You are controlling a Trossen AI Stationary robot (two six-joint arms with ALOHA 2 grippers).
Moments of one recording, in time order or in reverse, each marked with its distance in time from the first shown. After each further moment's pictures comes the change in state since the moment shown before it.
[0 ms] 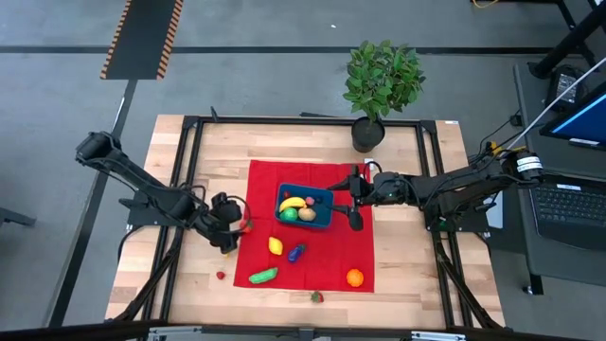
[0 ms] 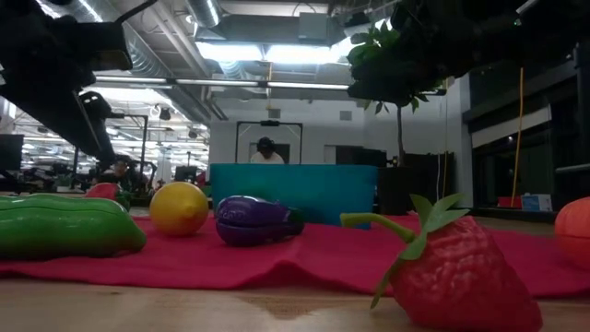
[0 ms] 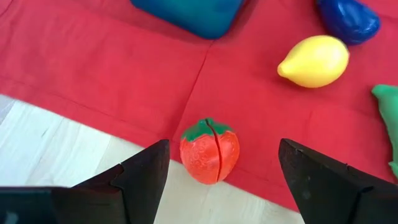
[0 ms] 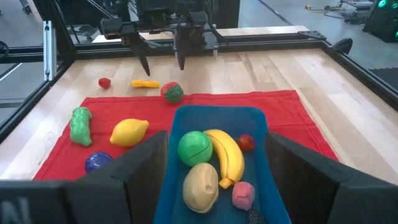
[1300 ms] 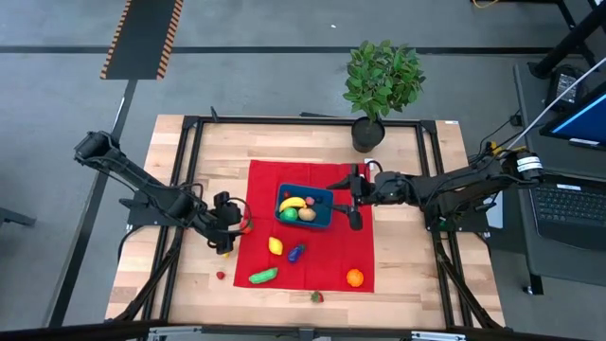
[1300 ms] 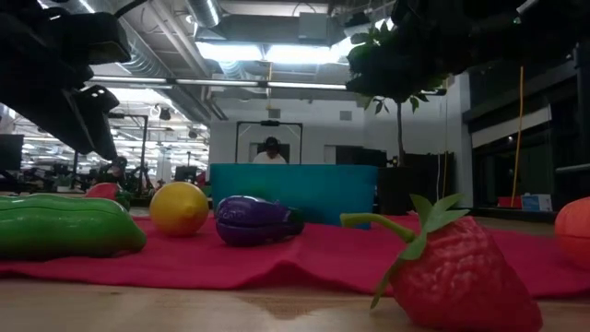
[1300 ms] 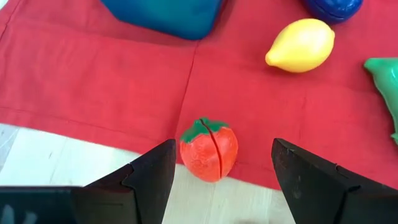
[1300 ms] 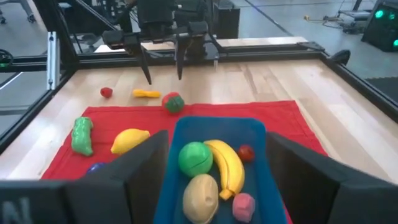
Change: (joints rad) left arm 0.003 -0.023 0.000 -0.005 0.023 0.159; right arm 0.000 -0.001 0.000 0.037 0.000 -0.006
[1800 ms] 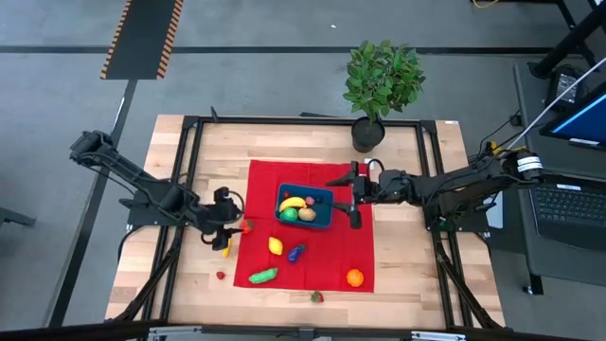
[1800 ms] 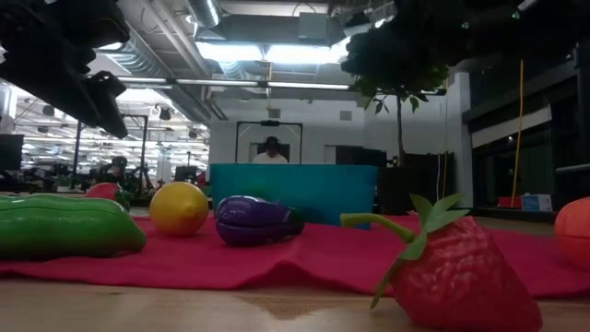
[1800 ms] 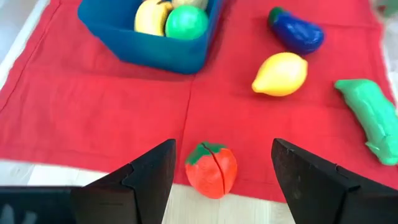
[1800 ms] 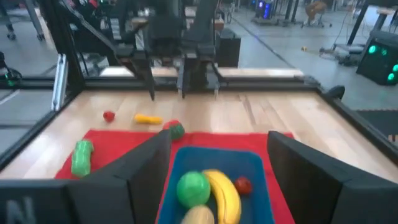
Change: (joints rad) left arm 0.028 -0.144 -0.027 0.026 0.007 0.136; right arm 0.000 -0.003 0.000 0.103 0.001 -0.066
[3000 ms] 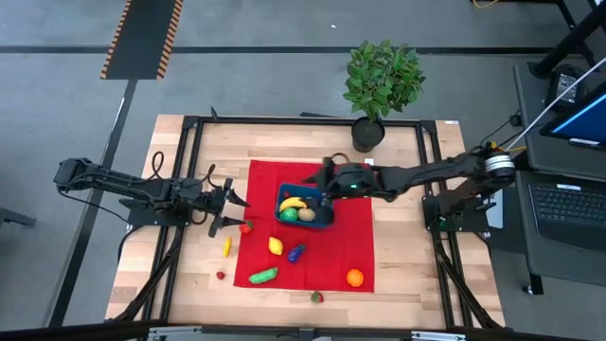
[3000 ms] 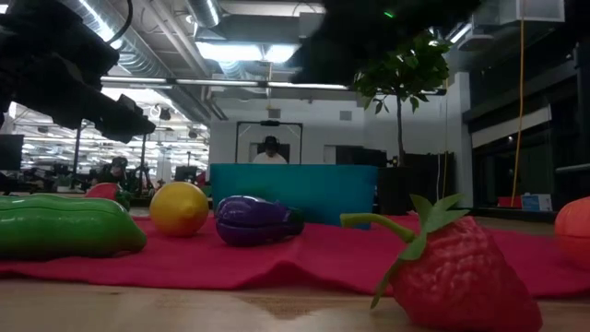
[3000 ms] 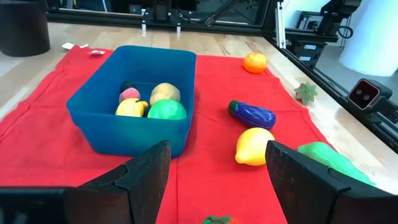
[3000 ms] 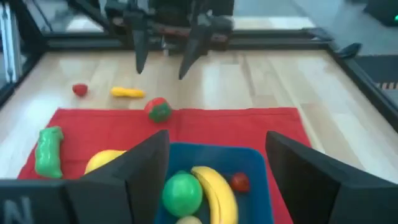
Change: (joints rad) left arm 0.400 -0.415 -0.495 0.710 0.467 0.393; right arm -0.027 0.288 0.448 -0.428 -0.002 0.030
